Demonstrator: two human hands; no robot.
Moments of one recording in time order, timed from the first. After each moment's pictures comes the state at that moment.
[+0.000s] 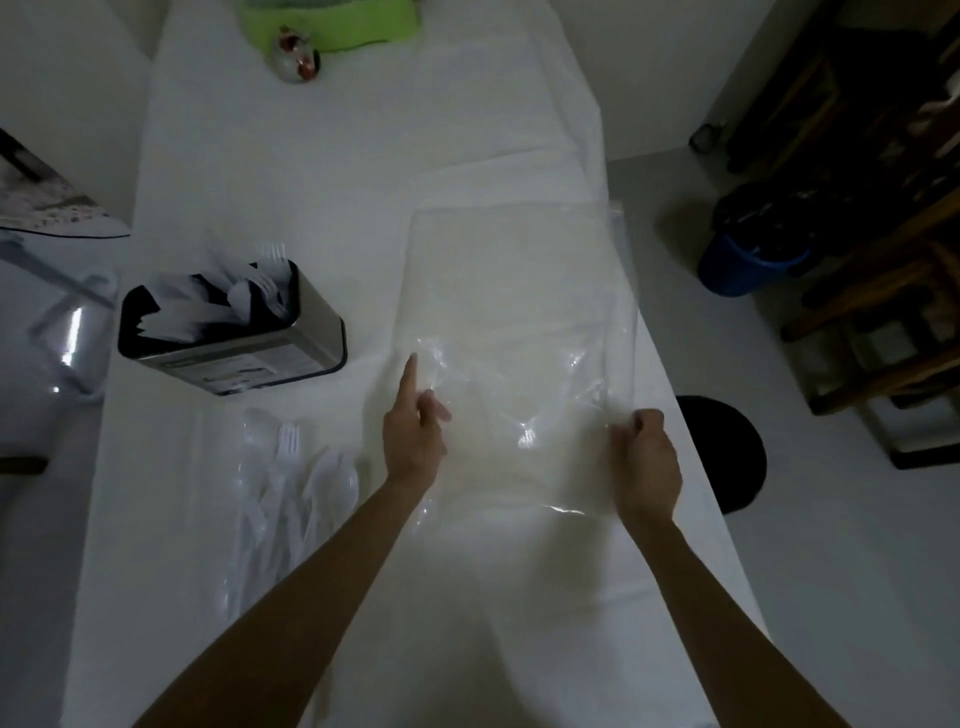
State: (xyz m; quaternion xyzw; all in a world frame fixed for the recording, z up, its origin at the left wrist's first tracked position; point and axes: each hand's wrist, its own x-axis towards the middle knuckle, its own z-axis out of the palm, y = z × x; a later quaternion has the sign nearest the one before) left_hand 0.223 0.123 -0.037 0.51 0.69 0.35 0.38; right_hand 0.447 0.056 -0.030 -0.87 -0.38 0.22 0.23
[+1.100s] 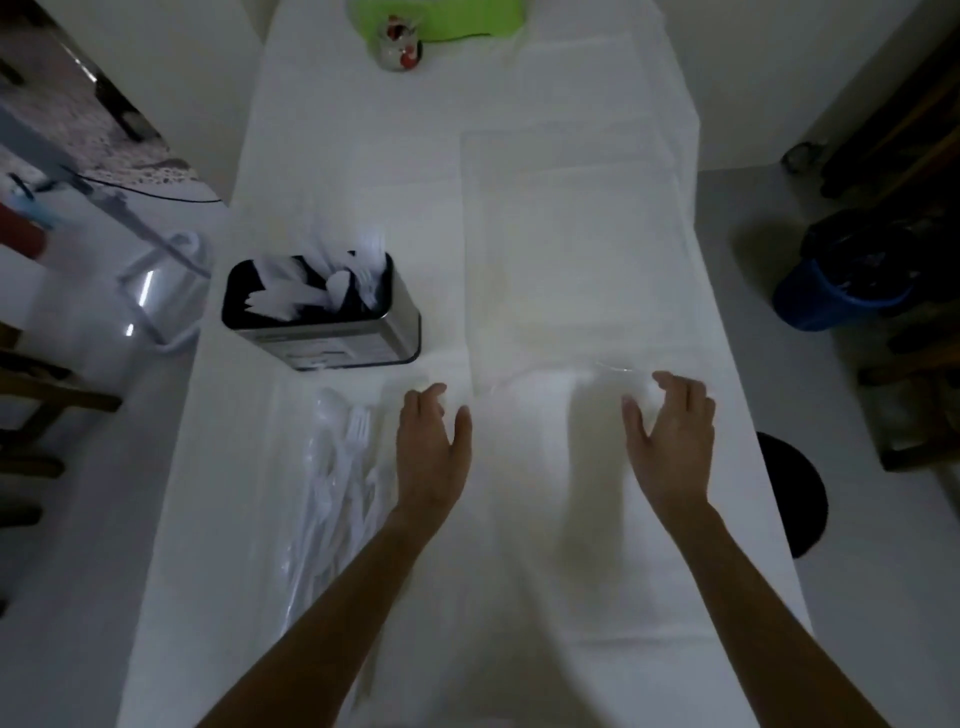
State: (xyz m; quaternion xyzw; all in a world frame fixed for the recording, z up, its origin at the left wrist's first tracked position) left_hand 0.177 0.105 -0.012 0.57 0.73 0.28 0.24; right_hand 0.410 0.108 -0.020 -0.76 -0.57 0.12 0.28
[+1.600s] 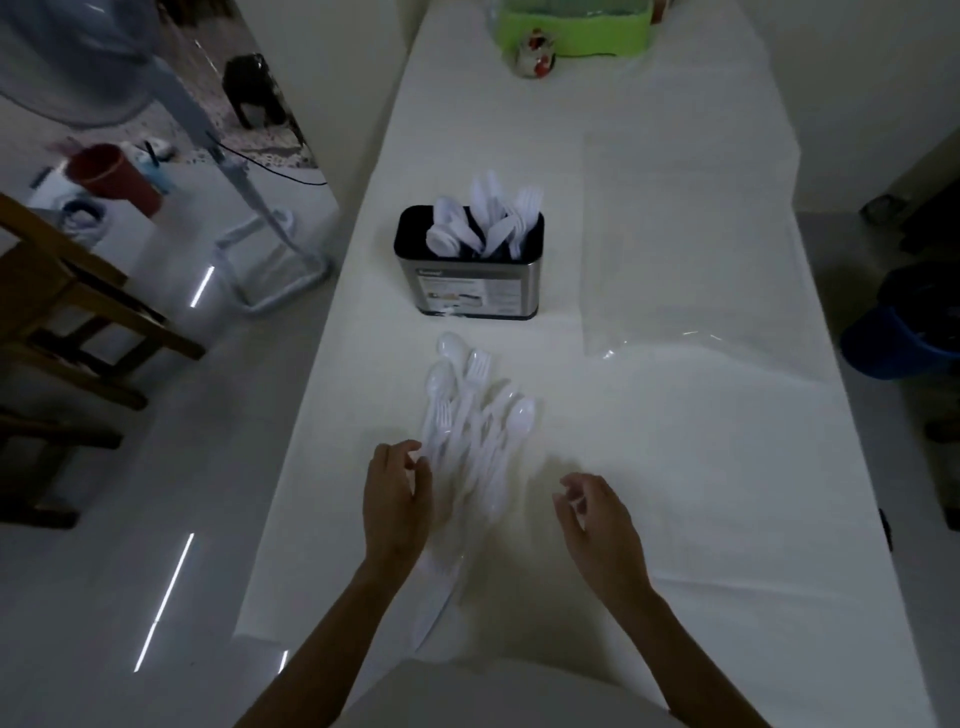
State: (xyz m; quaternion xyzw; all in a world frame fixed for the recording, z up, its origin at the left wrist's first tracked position) left_hand 0.034 -0.046 -0.017 0.50 0.79 0.29 0.20; right_hand 0.255 -0.040 -0.031 -0.65 -0.64 0.34 0.21
